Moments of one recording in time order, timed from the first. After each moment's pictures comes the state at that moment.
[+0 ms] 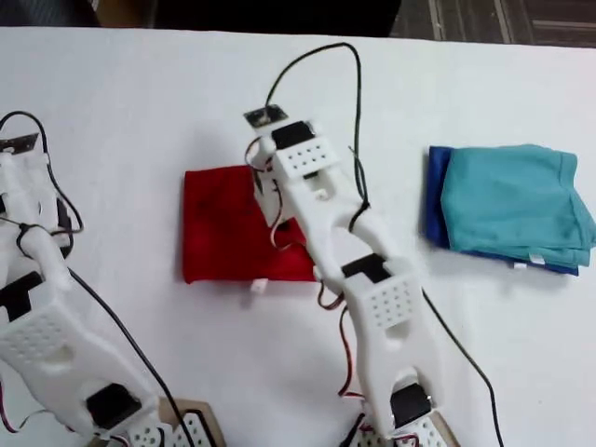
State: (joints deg) left arm -41.7 25.1 -4.2 80.3 -14.3; right arm -29.1 41.7 -30.7 89.7 0.7
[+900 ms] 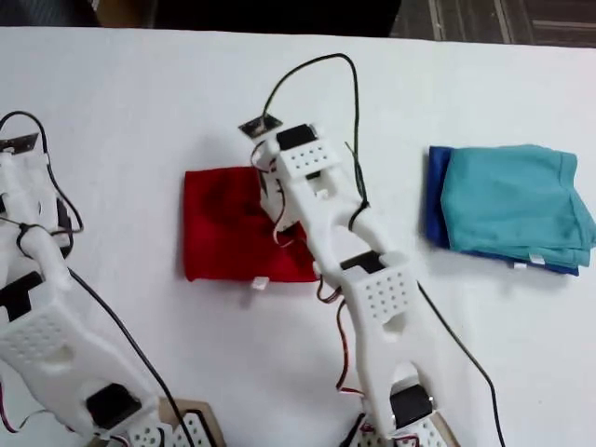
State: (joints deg) left arm -41.7 25.1 -4.2 80.3 -14.3; right arm -27.9 48.0 -33.3 90.1 11.2
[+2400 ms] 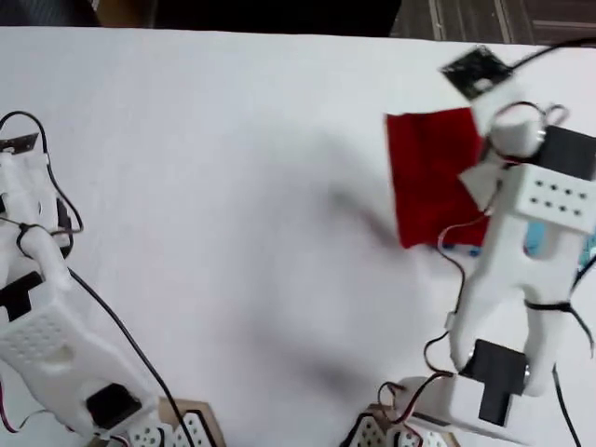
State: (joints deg) left arm -41.7 25.1 -4.2 80.3 -14.3; right arm 16.4 -5.2 -14.7 93.5 50.4
